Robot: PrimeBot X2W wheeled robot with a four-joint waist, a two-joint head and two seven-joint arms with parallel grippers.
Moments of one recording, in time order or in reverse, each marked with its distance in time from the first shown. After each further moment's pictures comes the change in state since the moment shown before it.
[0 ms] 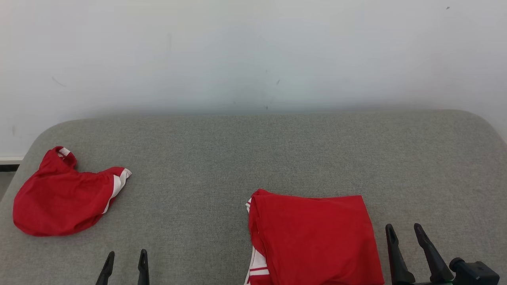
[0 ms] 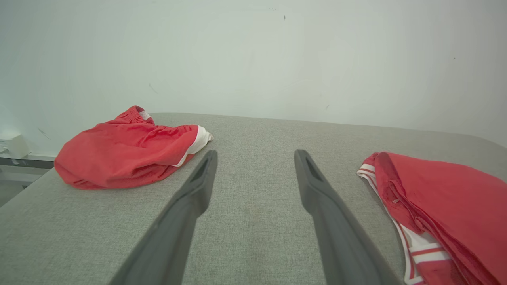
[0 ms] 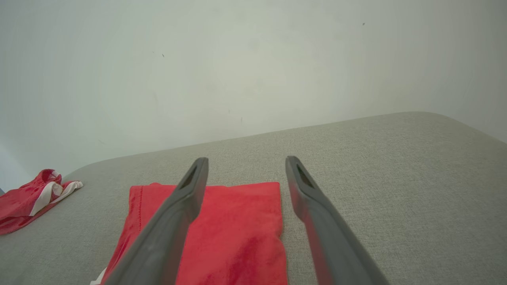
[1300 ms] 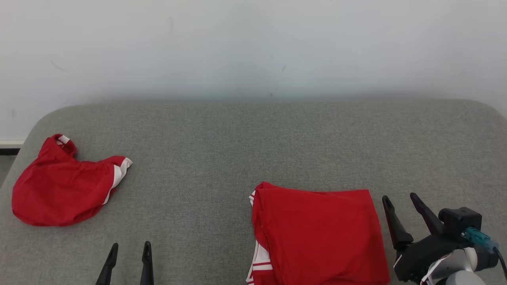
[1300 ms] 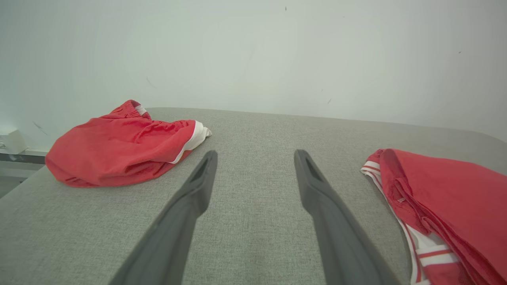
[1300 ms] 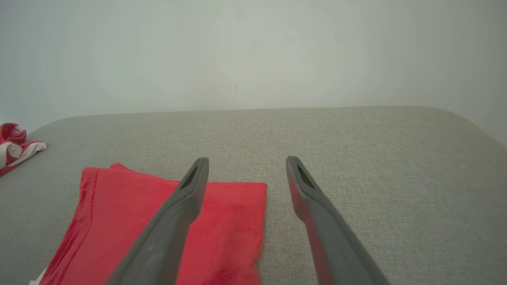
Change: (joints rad) left arm -0.028 -0.004 -0.009 0.004 0.003 -0.001 0.000; right arm -0.229 -0.097 0.049 0.179 0.001 0.000 0.146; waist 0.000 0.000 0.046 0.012
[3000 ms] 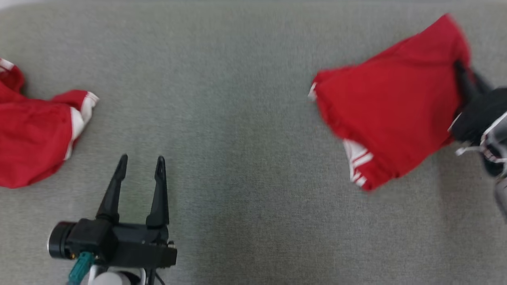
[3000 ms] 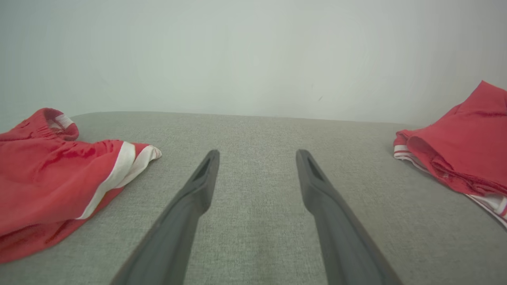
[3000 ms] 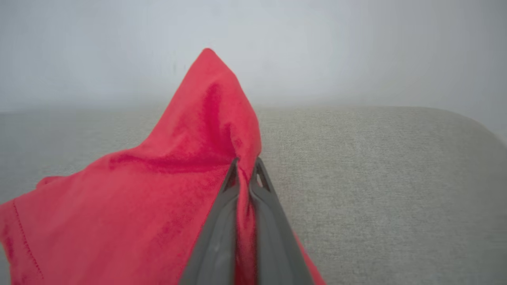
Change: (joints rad) left arm -0.262 -0.007 -0.079 -0.080 -0.002 0.017 0.000; right arm -0.675 -0.231 0.178 0.433 0.242 0.000 0.078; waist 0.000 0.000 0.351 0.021
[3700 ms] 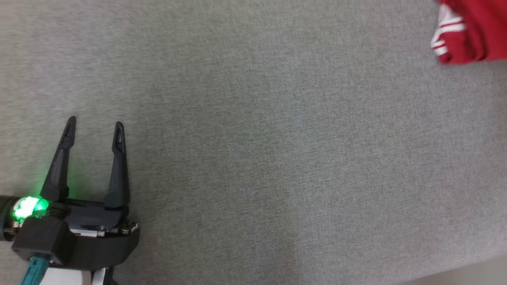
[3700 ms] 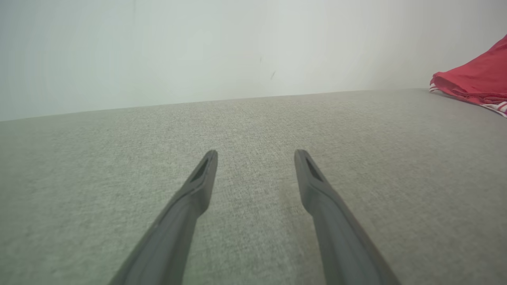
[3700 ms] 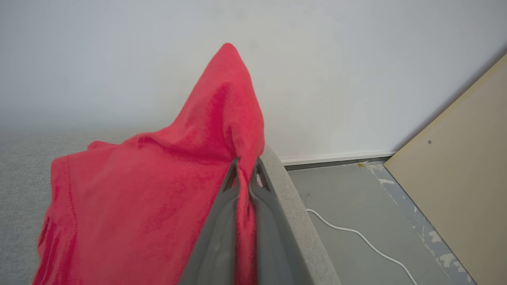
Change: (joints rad) left arm -0.058 0.119 0.038 -0.171 0.079 0.002 0.000; right arm -0.328 -0.269 0.030 0.107 0.060 0.000 -0.046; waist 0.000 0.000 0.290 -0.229
